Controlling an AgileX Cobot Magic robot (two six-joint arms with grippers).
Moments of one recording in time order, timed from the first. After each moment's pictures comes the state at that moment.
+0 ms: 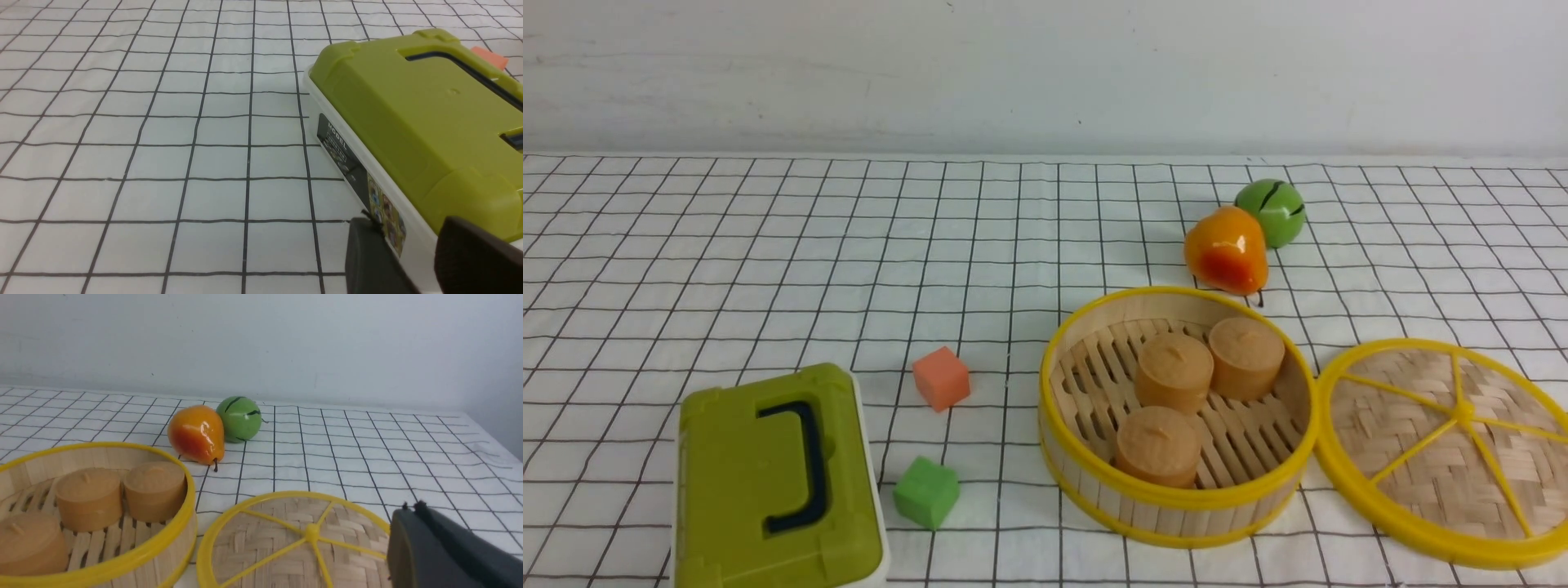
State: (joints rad) right arm -0.03 0.08 -0.11 0.11 0.16 -0.10; left arm 0.01 -0.01 0.03 -0.06 0.35 0.03
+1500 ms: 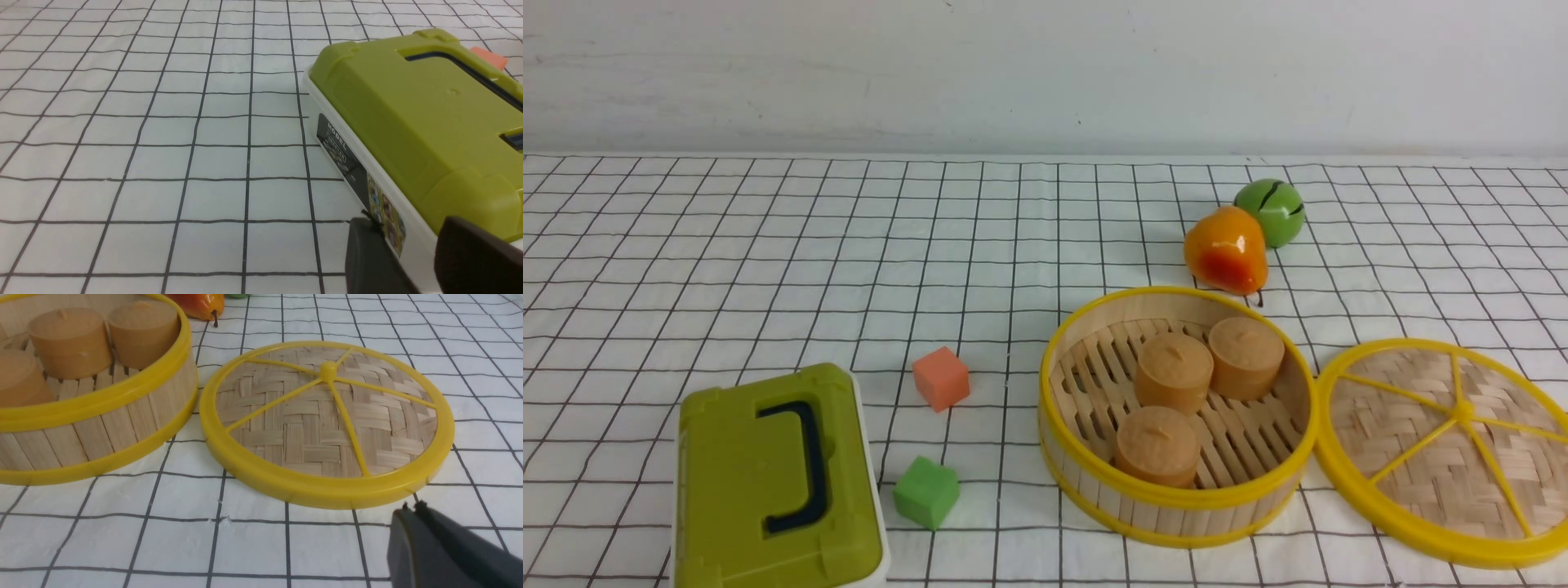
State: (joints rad) right arm -0.03 -0.01 0.02 0.08 0.38 -0.04; left arm 0.01 -0.01 0.03 -0.06 0.35 0.03
